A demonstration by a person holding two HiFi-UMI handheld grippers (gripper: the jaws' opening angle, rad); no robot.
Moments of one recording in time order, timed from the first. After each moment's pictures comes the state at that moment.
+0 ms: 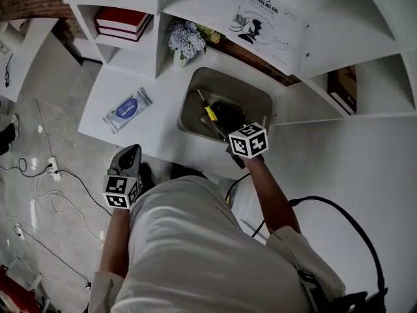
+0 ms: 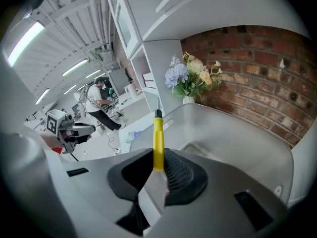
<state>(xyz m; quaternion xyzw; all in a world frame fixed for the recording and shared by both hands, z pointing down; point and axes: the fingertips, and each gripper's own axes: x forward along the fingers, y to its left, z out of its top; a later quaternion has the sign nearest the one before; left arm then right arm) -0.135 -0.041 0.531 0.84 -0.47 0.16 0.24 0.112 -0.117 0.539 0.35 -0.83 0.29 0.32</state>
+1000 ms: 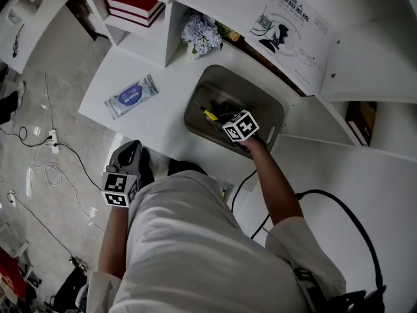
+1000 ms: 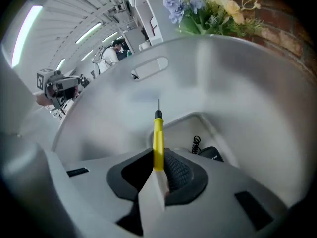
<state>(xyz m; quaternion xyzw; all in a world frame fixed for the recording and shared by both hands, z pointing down) -0.124 -0.040 0.546 0.80 -0.51 0.18 0.26 0.139 -0.136 0.682 0.17 -0.81 0.28 0.49</state>
